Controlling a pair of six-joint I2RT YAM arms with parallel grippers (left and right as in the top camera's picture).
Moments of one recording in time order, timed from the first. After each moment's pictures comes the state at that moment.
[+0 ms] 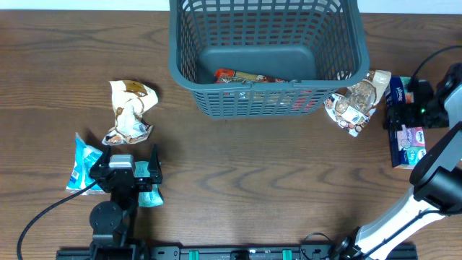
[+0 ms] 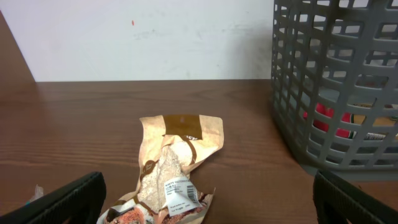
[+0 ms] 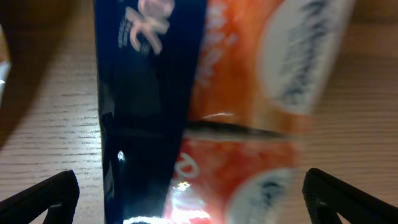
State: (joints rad) left arm -0.05 0.01 0.03 -0.13 -0.04 0.02; right arm -0.57 2.08 1.54 -0.88 -0.03 -0.61
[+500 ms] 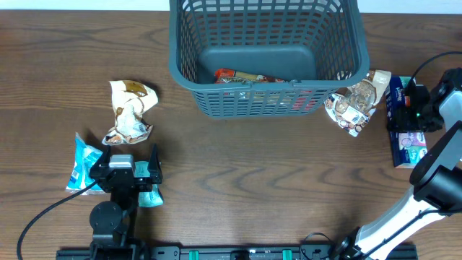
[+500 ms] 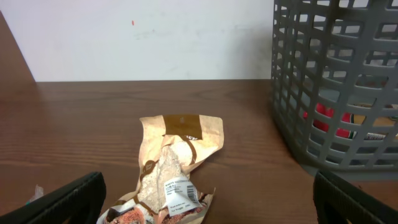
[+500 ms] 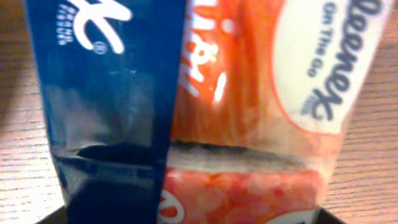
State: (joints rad) left arm -0.05 0.01 0.03 -0.13 -0.04 0.02; right arm -0.57 2.08 1.48 -0.79 -0.03 -0.56
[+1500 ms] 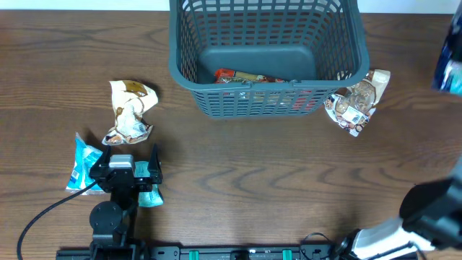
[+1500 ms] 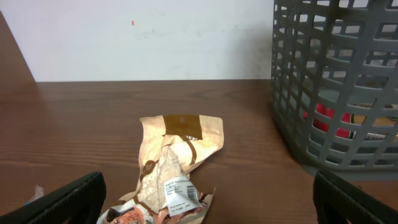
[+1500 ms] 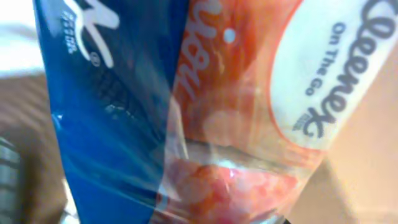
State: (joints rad) left arm -0.05 0.01 0.03 -0.13 -0.04 0.02; right arm -0.51 1.78 1.92 -0.78 -0.17 -0.25
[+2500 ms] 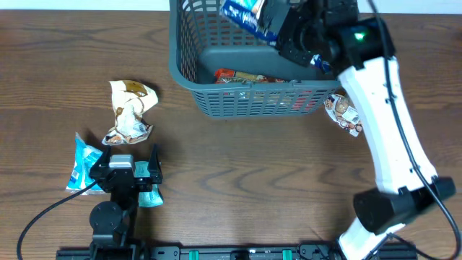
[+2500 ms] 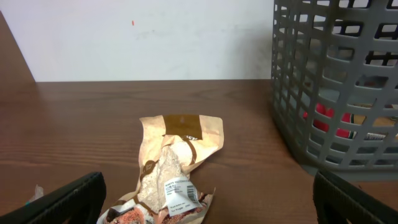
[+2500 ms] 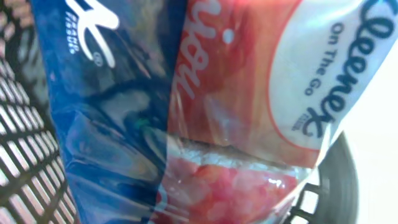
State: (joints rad) left arm -0.05 0.01 0.03 -0.13 -0.04 0.02; right arm 0.33 1.85 2.09 -1.09 -0.05 -0.89
